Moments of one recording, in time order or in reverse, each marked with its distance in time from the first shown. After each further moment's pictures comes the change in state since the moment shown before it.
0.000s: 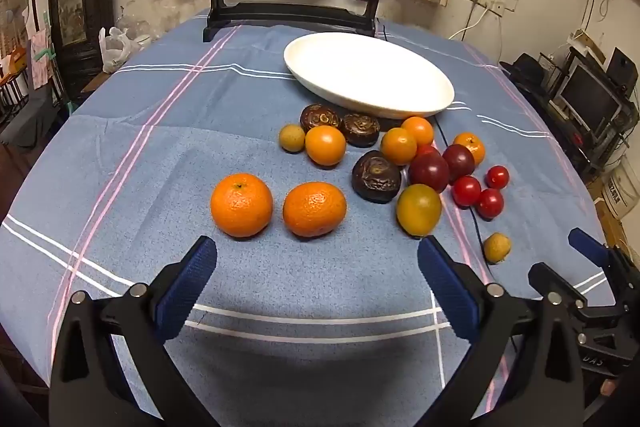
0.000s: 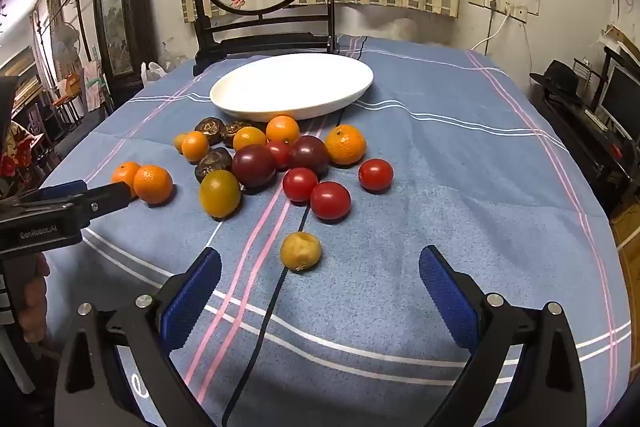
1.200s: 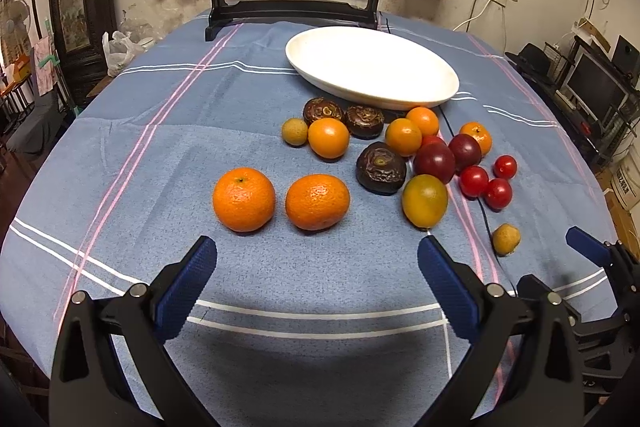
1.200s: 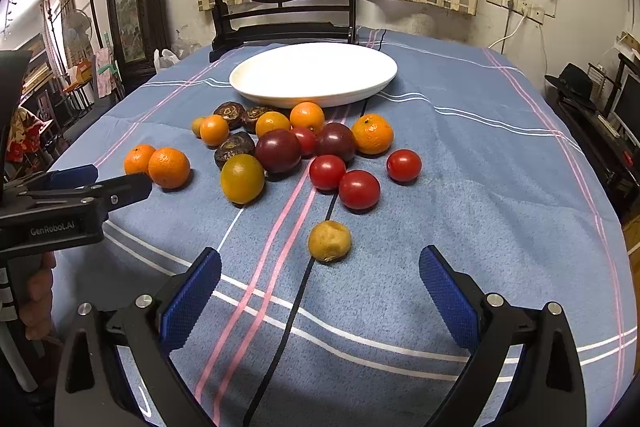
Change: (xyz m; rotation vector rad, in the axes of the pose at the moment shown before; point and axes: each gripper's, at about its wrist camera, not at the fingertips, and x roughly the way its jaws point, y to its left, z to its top) left arm 0.002 -0.004 -0.004 0.022 0.030 0.044; right arm 0.008 0.018 -0.005 -0.035 0.037 0.030
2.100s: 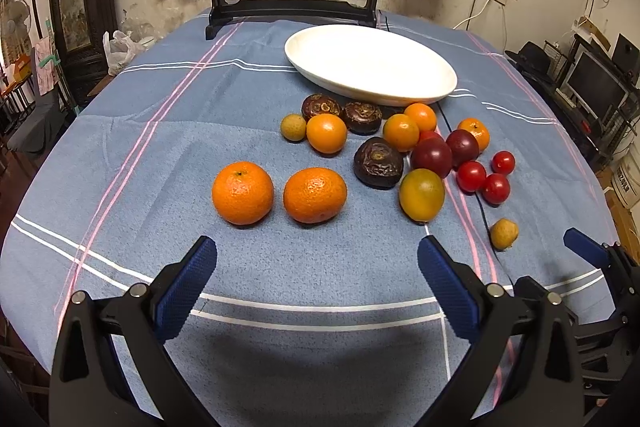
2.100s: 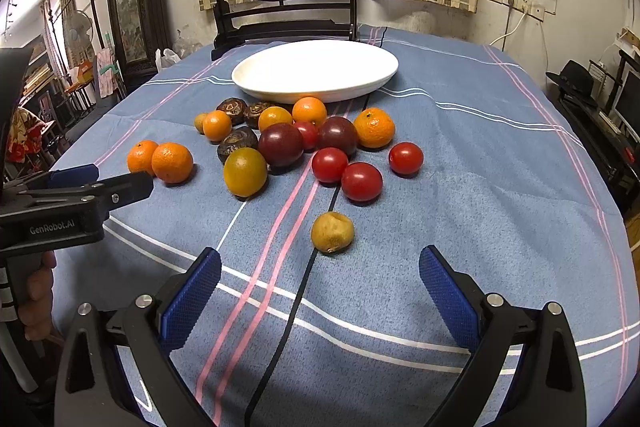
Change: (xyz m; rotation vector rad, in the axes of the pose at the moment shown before) left arm -0.004 -0.002 -0.004 0.002 0.002 0.004; right arm -0.001 0.000 -0.004 0.005 0.002 0.007
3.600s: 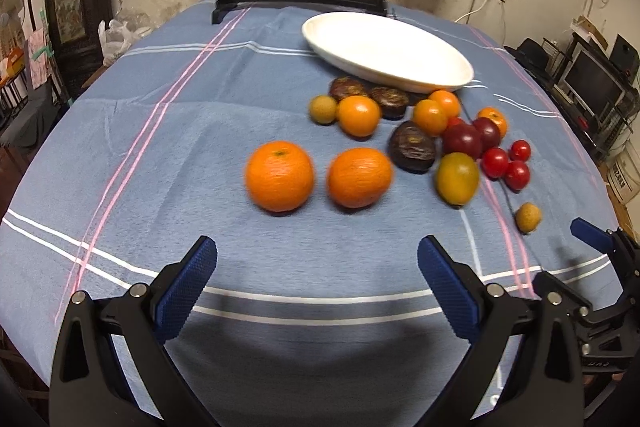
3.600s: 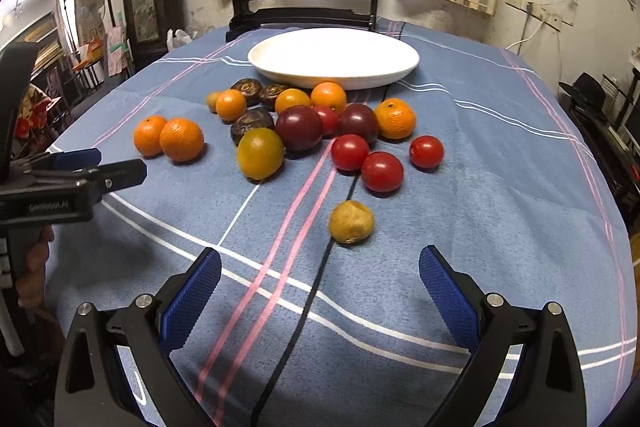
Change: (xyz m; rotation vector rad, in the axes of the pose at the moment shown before) left arm 0.017 0.040 -0.006 -0.008 0.030 -0.037; right arm 0.010 0.011 -0.004 -0.069 0.044 0.023
